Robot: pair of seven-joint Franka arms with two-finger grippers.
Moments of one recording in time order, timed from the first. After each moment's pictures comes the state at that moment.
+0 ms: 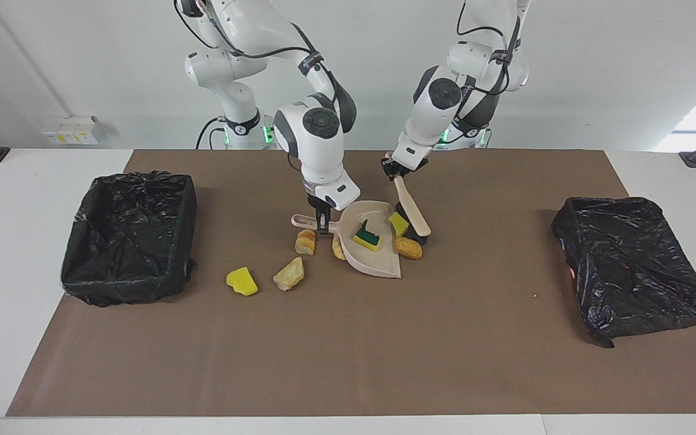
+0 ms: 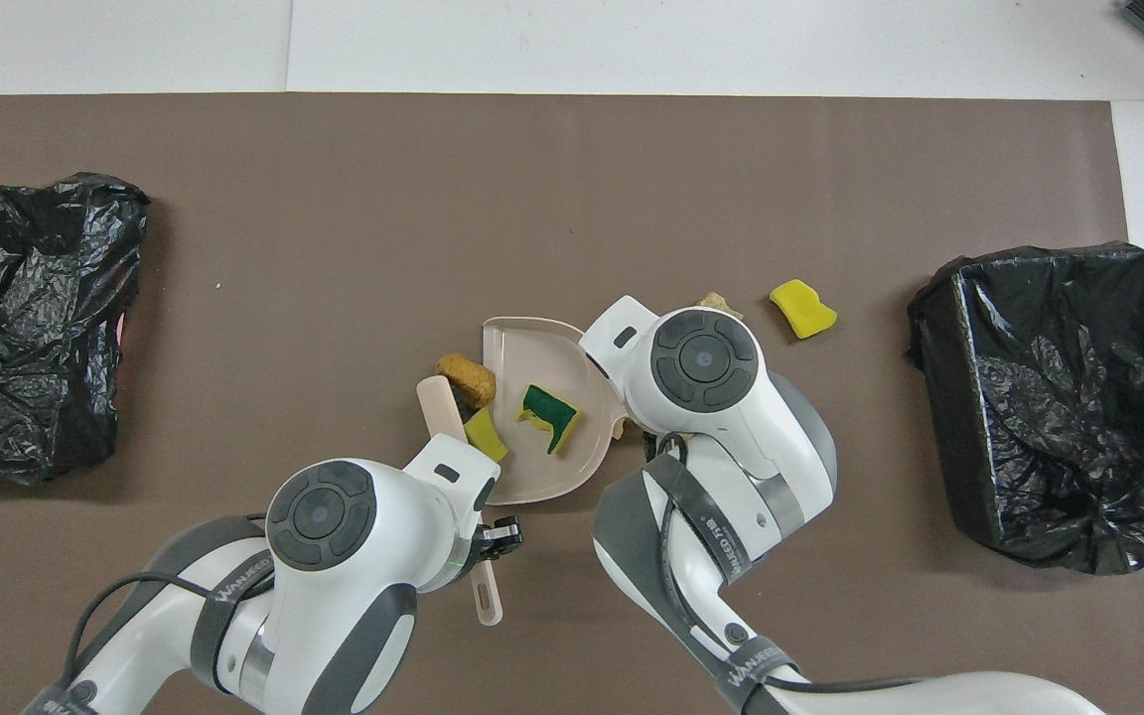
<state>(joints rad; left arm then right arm) -0.64 -0.11 -0.05 -2.32 -0.31 2.16 -0.67 0.44 0.24 0.09 -1.92 -0.06 2.16 -0.99</state>
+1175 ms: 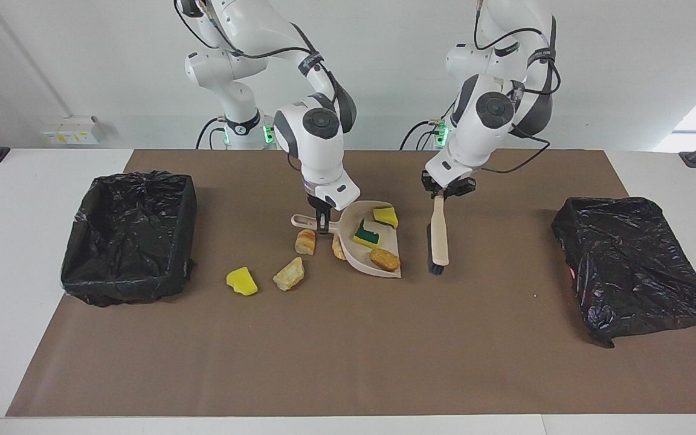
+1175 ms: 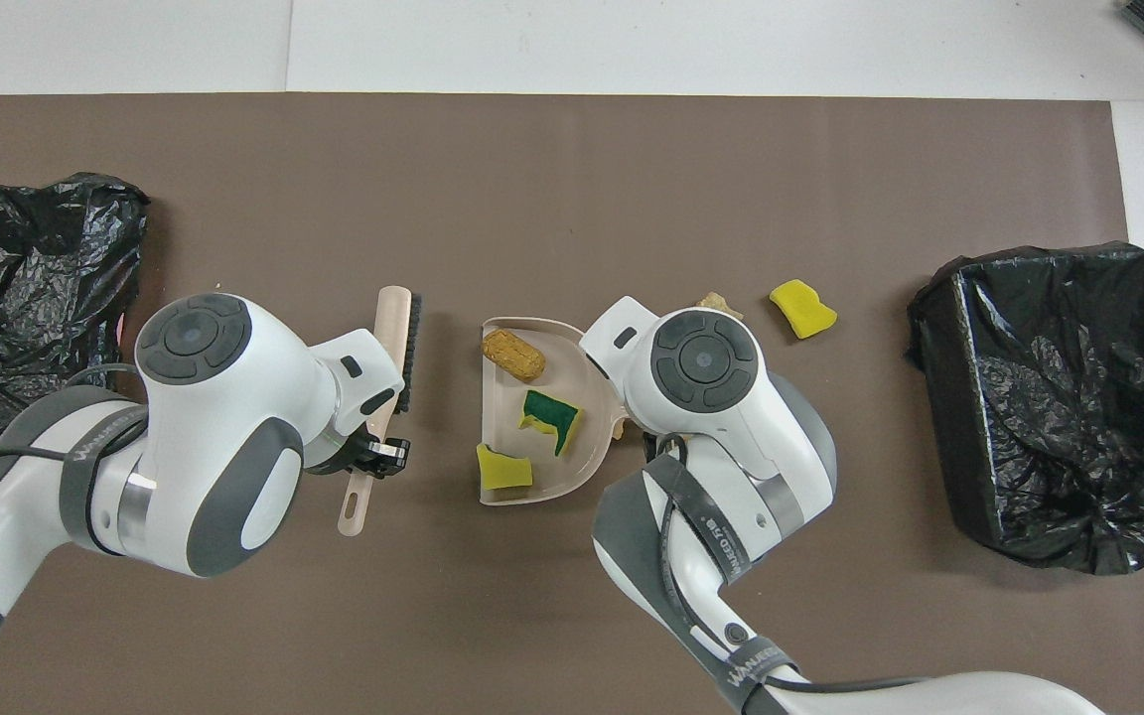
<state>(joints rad) -0.41 0.02 -0.01 -2.14 -0.14 1.95 -0.14 0.44 0.24 0.09 -1.93 -0.06 2.16 -0.99</state>
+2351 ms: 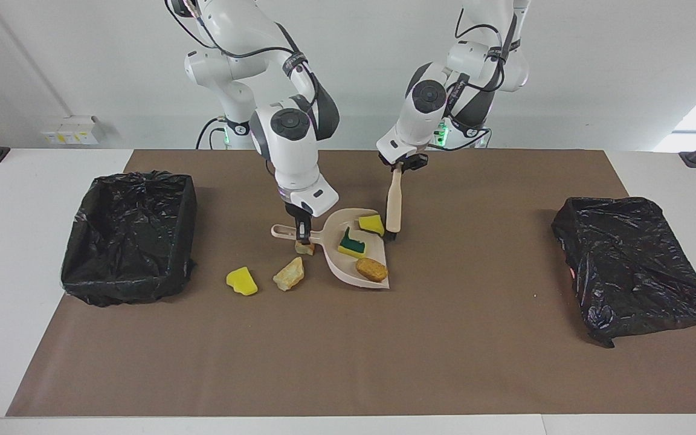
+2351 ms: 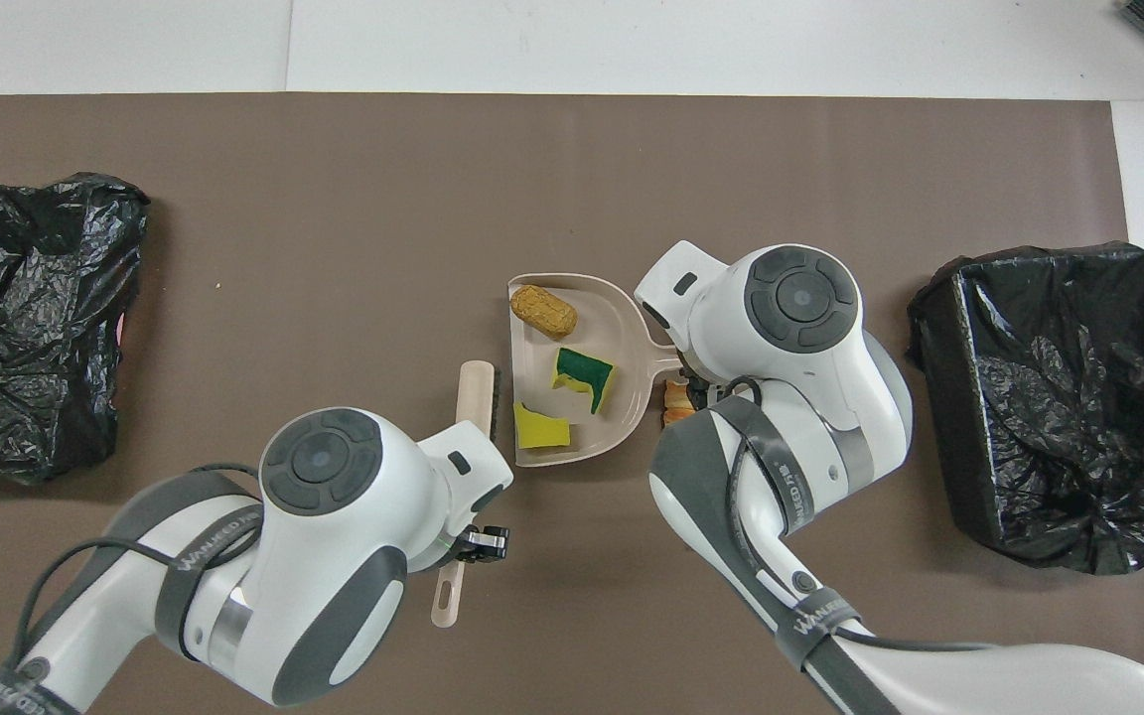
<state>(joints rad) -0.59 -0.10 -0.02 -2.17 -0.24 1.90 -0.35 0.34 0.24 0.09 -1.86 -0.05 2.16 -1.16</state>
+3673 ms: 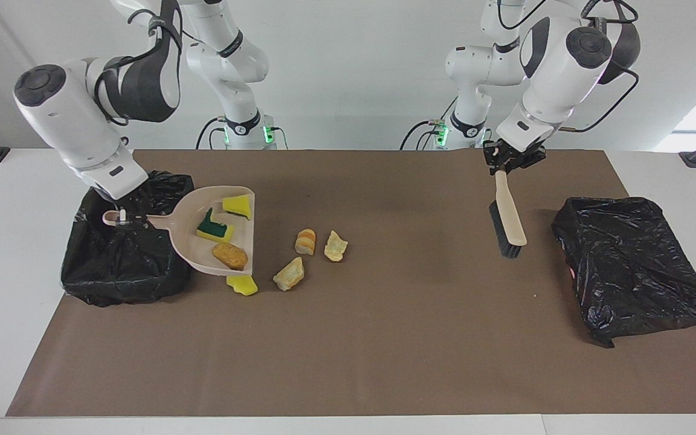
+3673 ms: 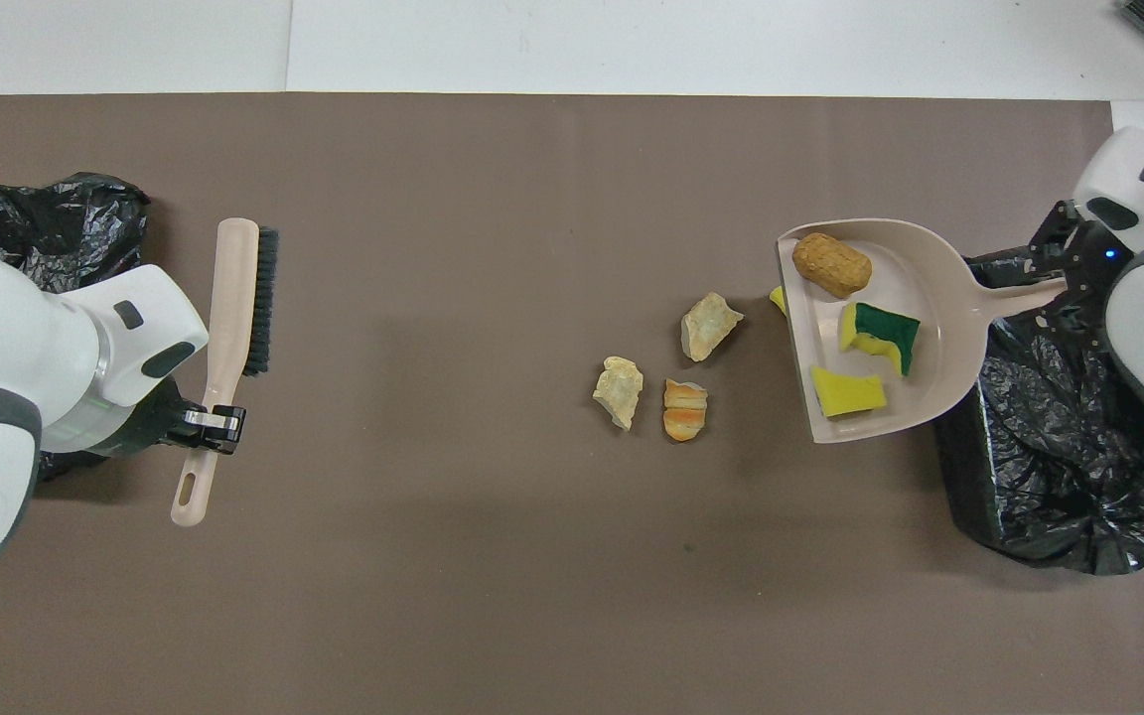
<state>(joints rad) -0.23 -0.13 -0.01 -1.92 -0.05 1.65 -0.06 -0.22 0.15 0.08 -1.65 -0.01 1.80 -1.81</state>
